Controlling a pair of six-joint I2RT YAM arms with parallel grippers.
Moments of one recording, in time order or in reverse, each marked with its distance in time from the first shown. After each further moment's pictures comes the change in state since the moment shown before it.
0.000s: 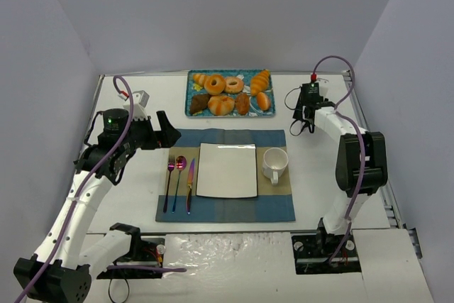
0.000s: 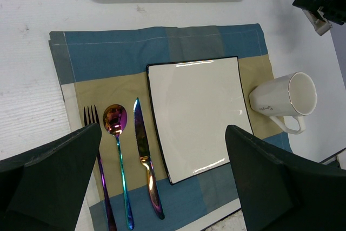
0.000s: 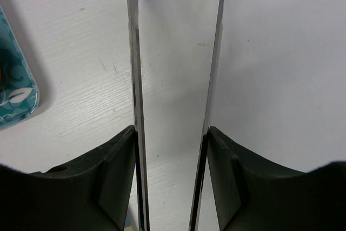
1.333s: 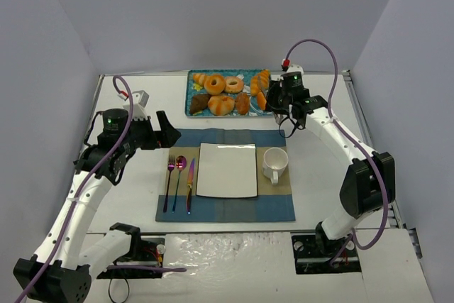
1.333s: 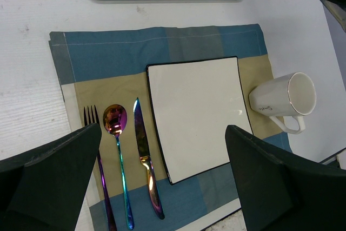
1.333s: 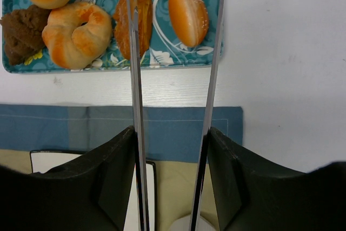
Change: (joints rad) left arm 0.000 -0.003 0.000 -0.001 0.000 0.000; right arm 0.225 -0.197 0.103 -0.119 -0.217 0.023
